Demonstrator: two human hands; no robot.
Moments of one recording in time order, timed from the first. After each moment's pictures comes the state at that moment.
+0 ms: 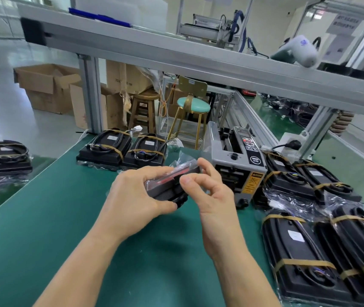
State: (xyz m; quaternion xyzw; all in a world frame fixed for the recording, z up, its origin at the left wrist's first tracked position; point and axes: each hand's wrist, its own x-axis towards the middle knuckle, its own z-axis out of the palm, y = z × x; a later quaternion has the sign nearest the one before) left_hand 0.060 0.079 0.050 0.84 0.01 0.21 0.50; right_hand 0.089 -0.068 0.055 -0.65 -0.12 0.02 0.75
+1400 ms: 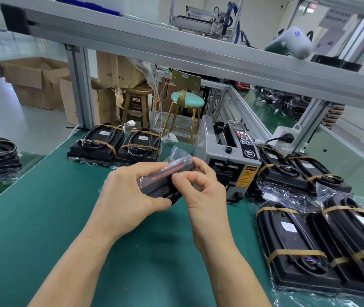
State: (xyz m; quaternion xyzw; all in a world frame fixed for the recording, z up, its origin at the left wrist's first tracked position) left_hand 0.057 0.076 0.049 0.83 0.01 0.20 0.52; right_hand 0.092 -0.061 0.043 -0.68 -0.09 -0.03 0.73
